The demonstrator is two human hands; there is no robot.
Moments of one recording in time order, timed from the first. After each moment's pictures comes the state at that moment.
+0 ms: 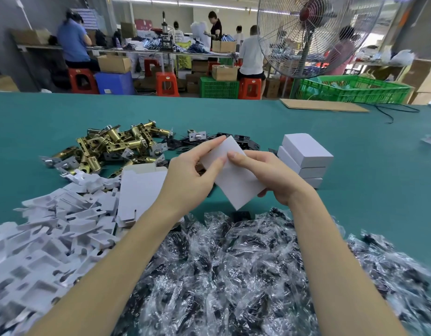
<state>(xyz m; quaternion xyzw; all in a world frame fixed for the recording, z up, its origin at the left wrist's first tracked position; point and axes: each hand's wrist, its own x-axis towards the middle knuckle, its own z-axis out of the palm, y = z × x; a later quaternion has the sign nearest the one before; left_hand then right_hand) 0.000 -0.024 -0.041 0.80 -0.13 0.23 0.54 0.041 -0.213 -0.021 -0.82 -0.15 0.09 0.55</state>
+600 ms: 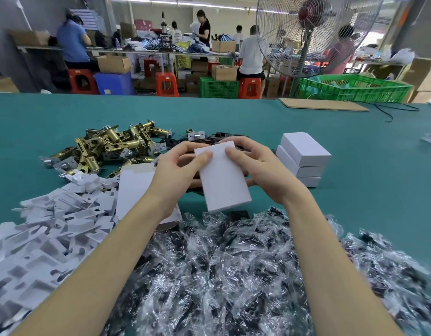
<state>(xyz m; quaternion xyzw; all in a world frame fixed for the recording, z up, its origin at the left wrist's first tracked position) 0.005 -0.015 -0.039 0.68 -0.04 0.11 0.73 0.046 -0.208 -0.025 -0.74 -0.22 0.08 0.63</state>
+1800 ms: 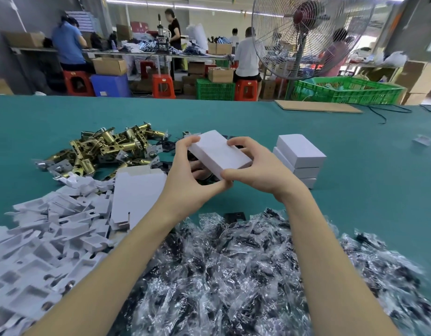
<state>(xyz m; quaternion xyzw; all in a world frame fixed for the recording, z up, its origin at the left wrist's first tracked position) 0.001 -0.031 -0.051 0.76 -0.11 0.14 0.63 0.048 -0.213 -0.016 -0.86 -0.17 0.01 0.48</state>
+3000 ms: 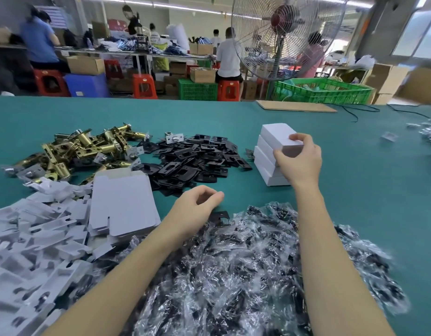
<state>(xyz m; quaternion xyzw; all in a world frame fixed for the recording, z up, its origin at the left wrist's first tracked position) 0.002 -0.062 -0.095 0.82 -0.03 -0.01 0.57 0.084 -0.300 -0.044 -0.83 0.11 -0.30 0.46</state>
